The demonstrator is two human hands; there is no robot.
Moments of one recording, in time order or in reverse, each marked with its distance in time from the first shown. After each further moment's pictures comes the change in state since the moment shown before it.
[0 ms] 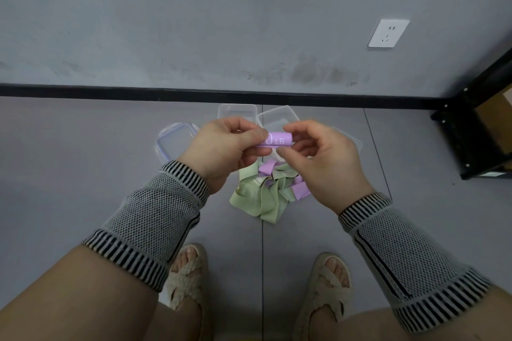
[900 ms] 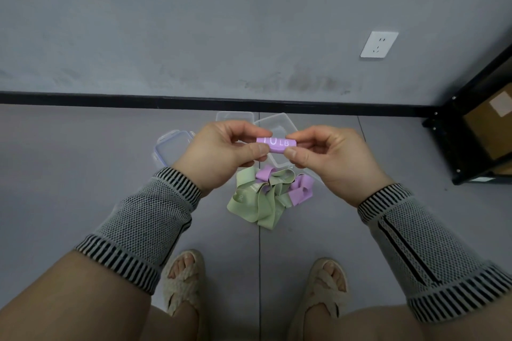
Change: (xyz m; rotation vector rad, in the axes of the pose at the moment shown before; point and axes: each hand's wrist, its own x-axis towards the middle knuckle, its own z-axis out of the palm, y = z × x) left_hand -0.011 0.001 -0.006 0.280 -0.095 0.312; right_hand 0.005 -0.004 -0.030 0.271 -0.202 0.110
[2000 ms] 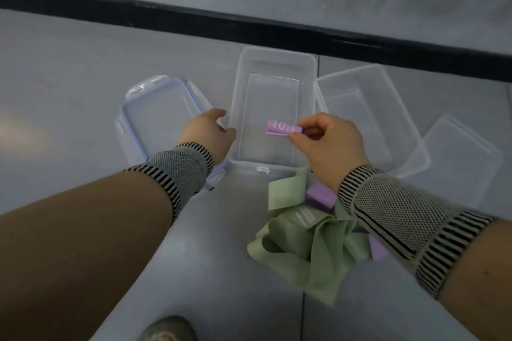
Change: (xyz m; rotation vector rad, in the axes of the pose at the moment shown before) left_hand 0.273 -0.350 -0.108 0.651 0.259 -0.543; right_hand 0.264 0.291 0.141 -0.372 0.052 0.313
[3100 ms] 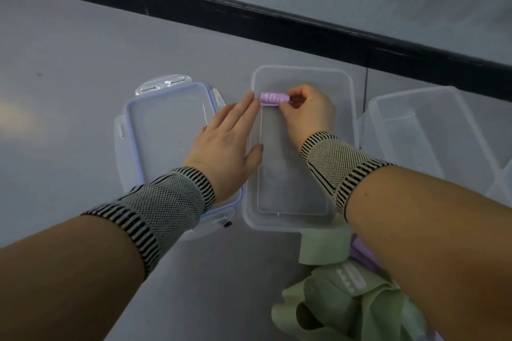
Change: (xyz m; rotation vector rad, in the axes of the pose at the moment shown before) left_hand 0.043 -0.048 0.010 0.302 0.124 0.547; right_hand 0.142 0.001 0.127 -0.101 0.136 -0.110
